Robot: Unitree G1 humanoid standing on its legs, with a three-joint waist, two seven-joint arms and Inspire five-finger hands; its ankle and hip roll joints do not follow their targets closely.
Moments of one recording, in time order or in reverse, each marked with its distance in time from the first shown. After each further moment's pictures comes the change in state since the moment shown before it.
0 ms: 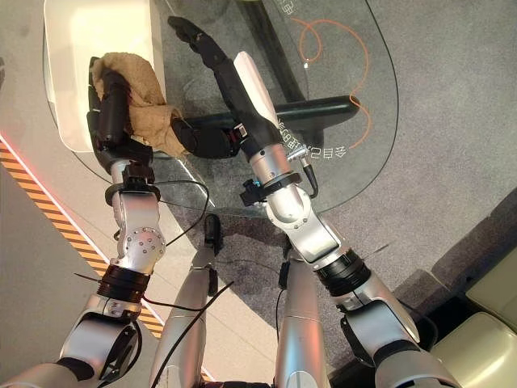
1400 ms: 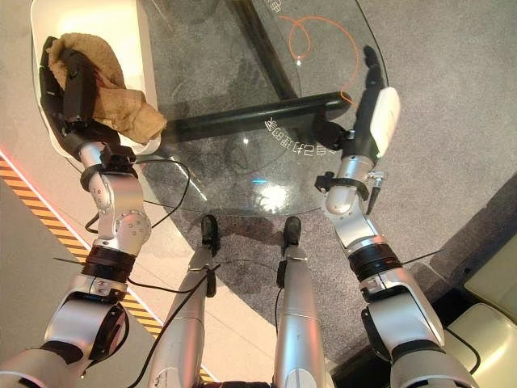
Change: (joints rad) left arm -0.117 0.131 0.020 0.158 0.148 -0.073 0.130; right arm 0.002 -0.148 -0.153 0.612 0.046 -0.076 -0.555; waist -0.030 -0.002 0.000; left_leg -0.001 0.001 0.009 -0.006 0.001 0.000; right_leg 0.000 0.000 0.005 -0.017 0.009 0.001
